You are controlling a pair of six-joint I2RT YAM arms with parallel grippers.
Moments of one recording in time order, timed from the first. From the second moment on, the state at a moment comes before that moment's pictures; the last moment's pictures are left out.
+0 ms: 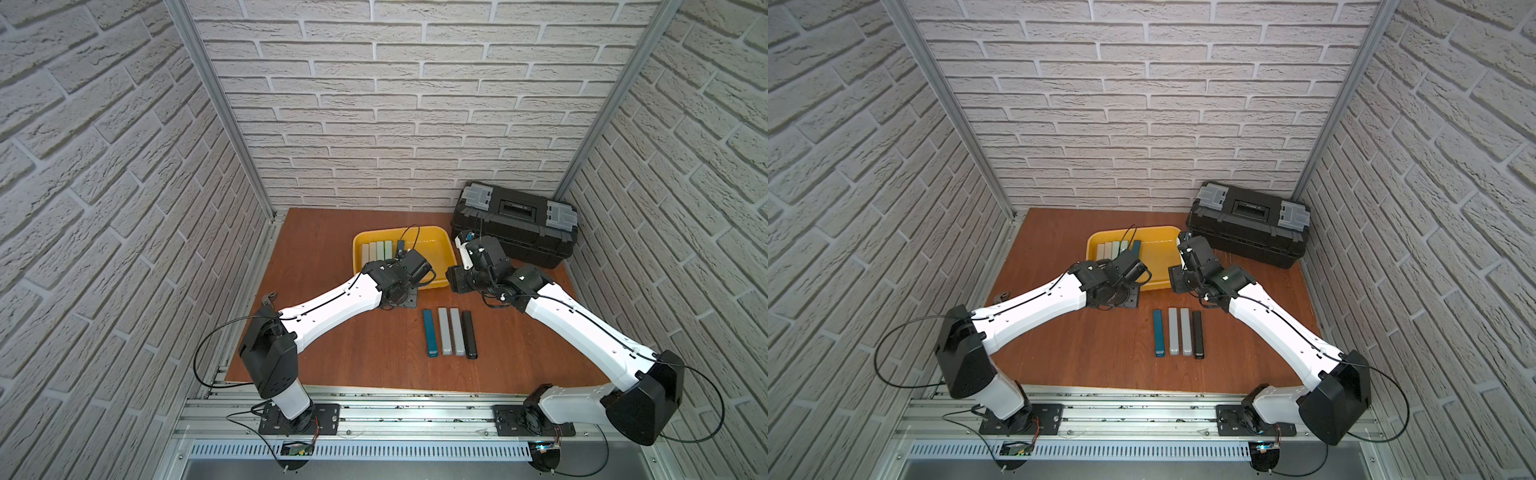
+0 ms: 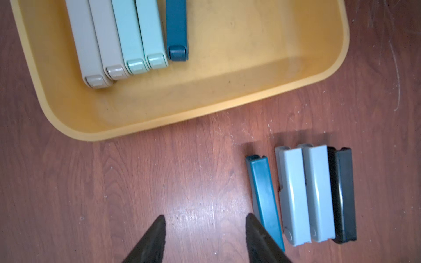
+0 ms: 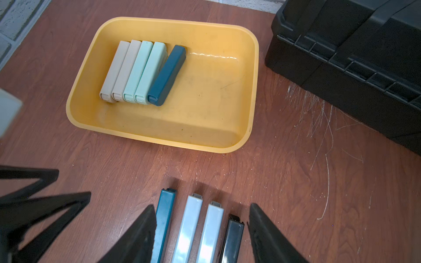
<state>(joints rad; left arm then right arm) -0.92 1.63 1.38 -0.92 -0.25 -0.71 0.54 1.31 1.21 -0.74 0.19 0.28</state>
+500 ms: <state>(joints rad) -0.99 1.61 1.19 -0.81 -0.23 -0.85 0.55 1.13 1.03 -0.80 0.24 0.34</state>
